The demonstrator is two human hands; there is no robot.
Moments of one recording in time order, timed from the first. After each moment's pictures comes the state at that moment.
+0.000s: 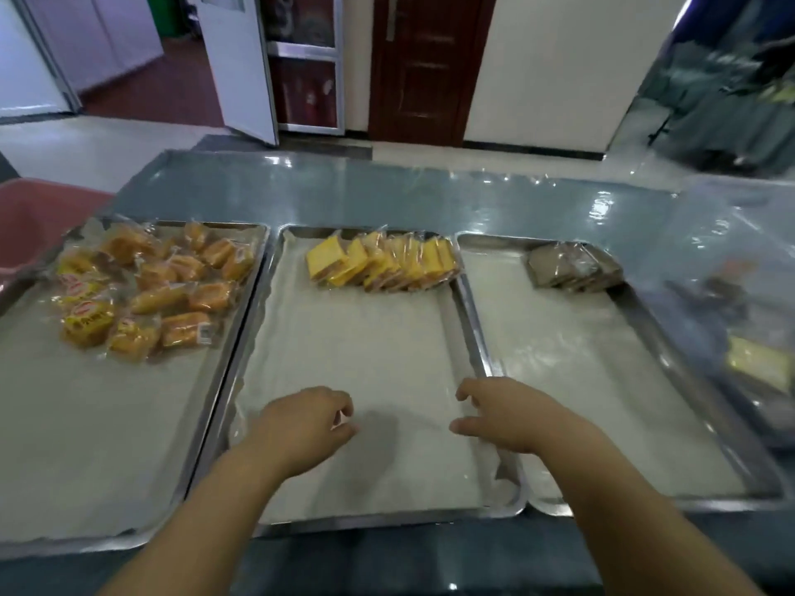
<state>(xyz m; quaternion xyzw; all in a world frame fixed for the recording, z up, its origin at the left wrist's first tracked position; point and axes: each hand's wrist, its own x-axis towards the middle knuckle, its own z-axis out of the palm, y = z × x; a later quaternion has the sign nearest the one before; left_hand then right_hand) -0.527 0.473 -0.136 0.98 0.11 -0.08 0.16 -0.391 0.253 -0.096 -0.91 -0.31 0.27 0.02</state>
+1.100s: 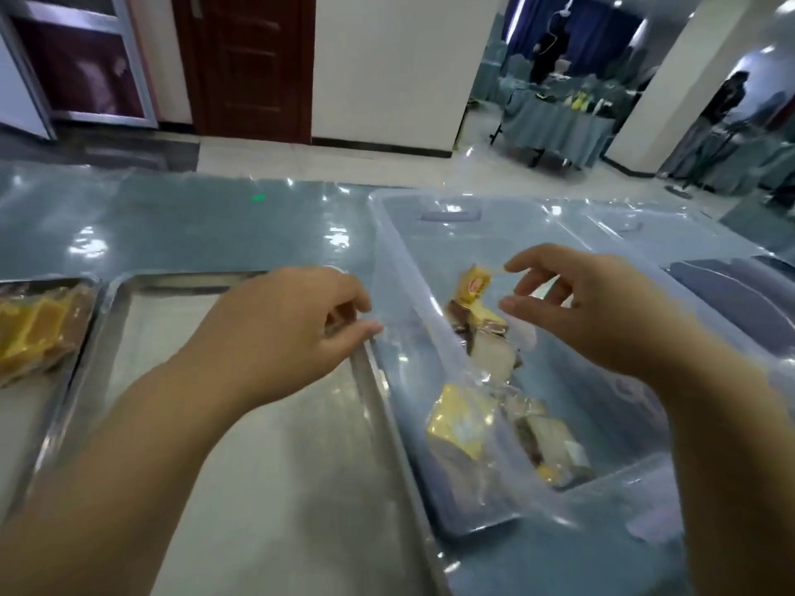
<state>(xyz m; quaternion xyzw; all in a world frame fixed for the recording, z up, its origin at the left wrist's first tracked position) -0.162 0.128 0.020 0.96 -0.08 0.14 0.21 -0.091 -0.125 0.074 -0.96 -0.23 -0.02 0.13</state>
